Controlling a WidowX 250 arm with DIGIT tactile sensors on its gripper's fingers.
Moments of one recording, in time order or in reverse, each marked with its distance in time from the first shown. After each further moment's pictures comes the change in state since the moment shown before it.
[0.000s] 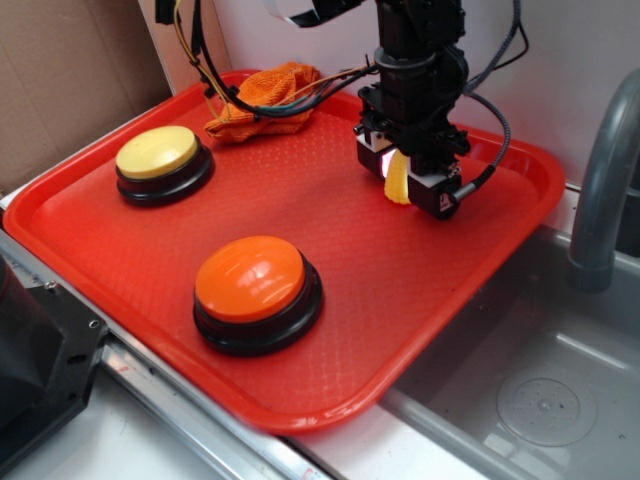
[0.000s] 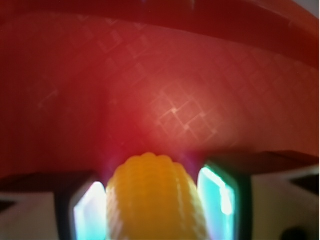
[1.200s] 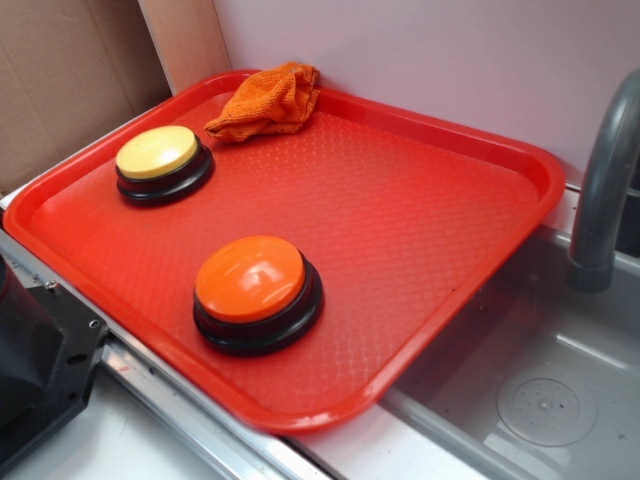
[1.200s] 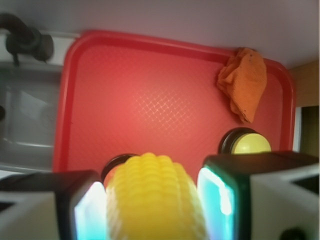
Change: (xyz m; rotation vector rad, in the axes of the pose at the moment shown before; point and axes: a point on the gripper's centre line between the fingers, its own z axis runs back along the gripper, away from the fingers) arm -0.100 0.025 0.211 0.041 -0.072 0.124
